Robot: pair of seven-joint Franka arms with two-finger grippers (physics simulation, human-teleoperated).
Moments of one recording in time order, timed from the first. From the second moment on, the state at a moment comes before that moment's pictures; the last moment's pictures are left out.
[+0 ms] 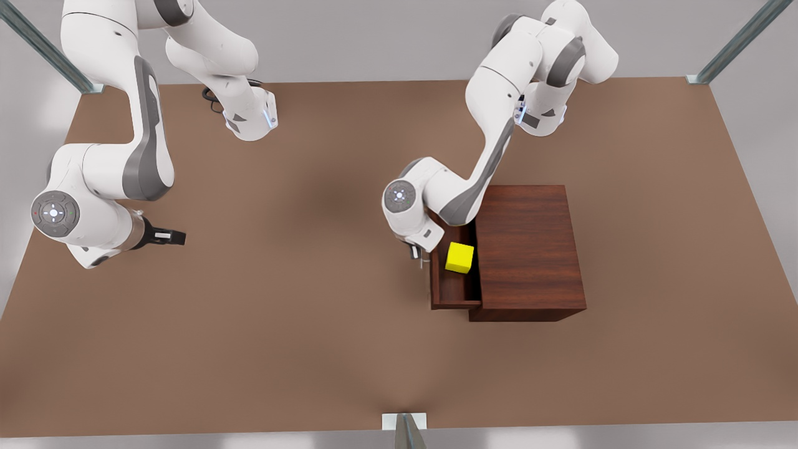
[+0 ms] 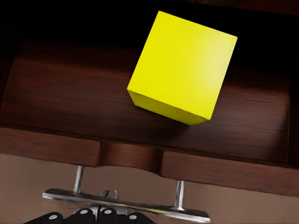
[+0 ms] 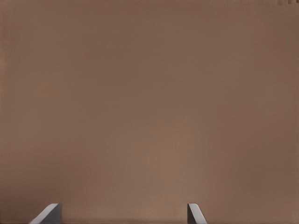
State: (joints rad) left arm -0.85 0.74 0.14 -1.31 0.00 1.93 -2.44; right arm -0.14 0.22 0.14 -1.62 -0.13 1.60 0.11
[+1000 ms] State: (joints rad) left arm -0.79 0.59 0.20 -1.52 -0.02 1.80 -2.19; right arm -0.14 0.23 0.14 -1.62 -0.13 1.60 0.03
